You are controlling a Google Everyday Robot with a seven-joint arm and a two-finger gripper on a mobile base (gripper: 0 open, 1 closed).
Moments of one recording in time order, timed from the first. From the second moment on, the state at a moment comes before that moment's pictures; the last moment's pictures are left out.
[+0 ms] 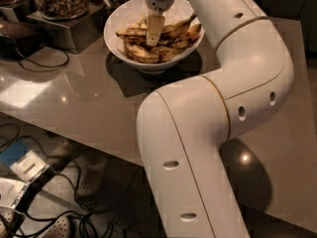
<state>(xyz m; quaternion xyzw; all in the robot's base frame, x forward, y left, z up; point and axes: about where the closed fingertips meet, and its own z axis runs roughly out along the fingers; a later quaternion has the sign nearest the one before) 0.739 -0.005 0.935 -0.68 0.72 -0.01 0.15</state>
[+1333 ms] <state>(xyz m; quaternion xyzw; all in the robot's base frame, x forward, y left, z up) 0.740 -0.010 0.929 -0.68 0.72 -0.01 0.14</state>
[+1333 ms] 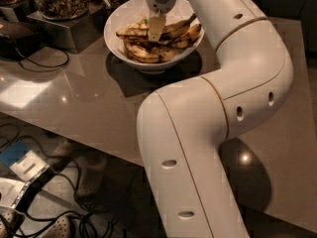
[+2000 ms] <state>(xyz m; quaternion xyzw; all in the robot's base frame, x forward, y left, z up) 0.732 -0.021 0.975 -0.66 0.73 -0.05 0.18</state>
